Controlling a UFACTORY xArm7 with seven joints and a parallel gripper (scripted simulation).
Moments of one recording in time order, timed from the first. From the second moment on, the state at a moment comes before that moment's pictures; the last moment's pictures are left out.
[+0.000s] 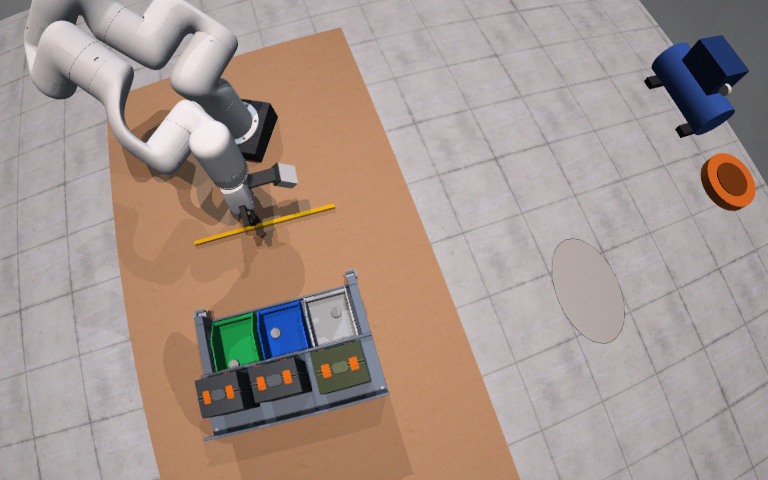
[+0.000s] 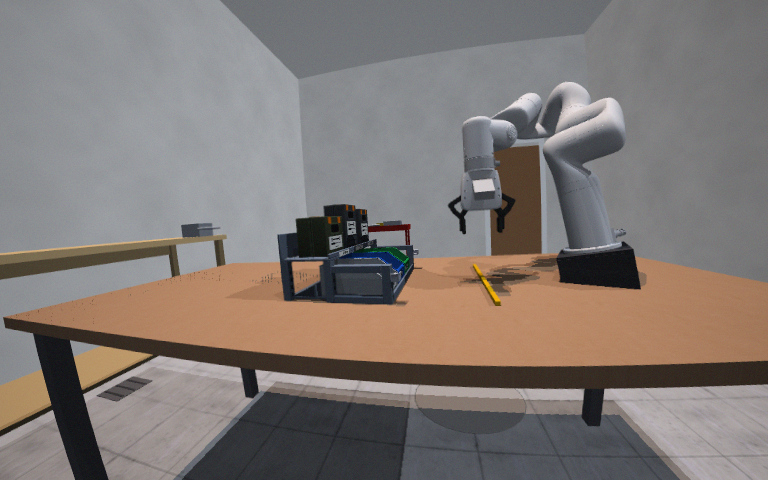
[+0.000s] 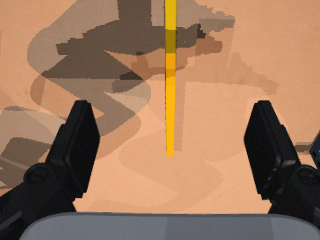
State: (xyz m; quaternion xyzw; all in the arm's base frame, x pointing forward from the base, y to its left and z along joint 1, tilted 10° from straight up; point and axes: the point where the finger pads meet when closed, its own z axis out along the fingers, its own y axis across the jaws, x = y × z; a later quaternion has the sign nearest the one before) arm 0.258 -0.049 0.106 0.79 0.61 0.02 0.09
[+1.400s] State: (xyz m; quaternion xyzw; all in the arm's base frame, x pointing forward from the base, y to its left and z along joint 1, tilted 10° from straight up) arm 0.385 -0.084 0.133 0.79 0.61 0.02 0.10
